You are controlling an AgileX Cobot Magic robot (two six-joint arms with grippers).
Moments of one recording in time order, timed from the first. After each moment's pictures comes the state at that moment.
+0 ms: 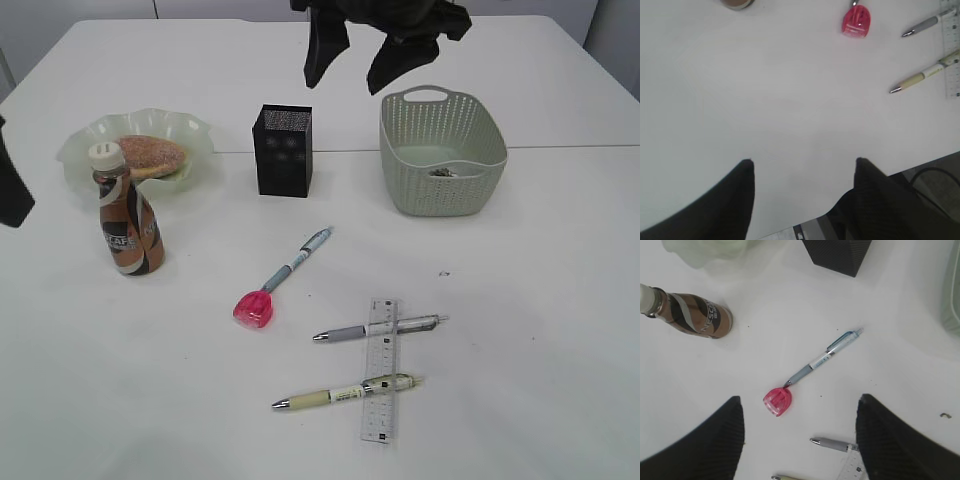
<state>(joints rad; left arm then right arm) -0.38 1.30 -1.23 -0.05 1.24 -0.15 0.42 2.02 -2.12 0.20 1.25 0.17</state>
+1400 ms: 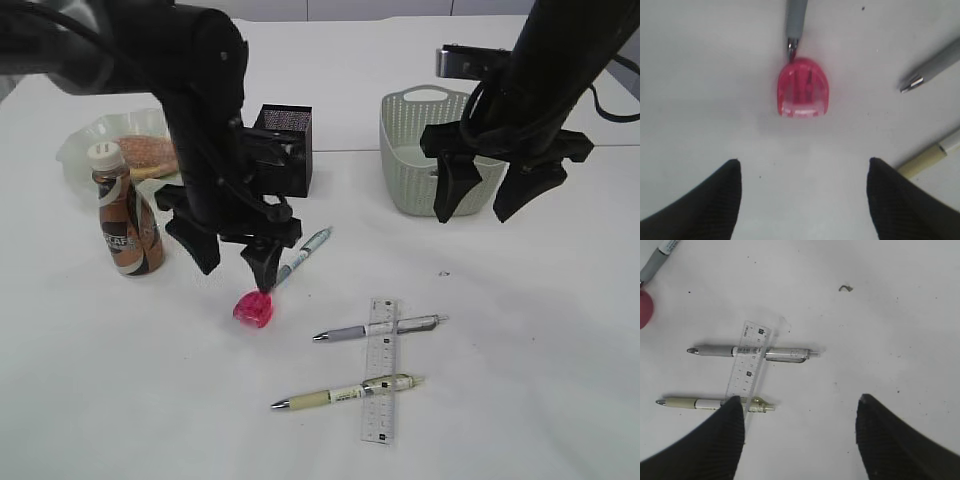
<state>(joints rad) -0.56 2.14 -1.70 -0.06 1.19 -0.13 0.24 1.89 -1.61 0.17 1.24 0.05</state>
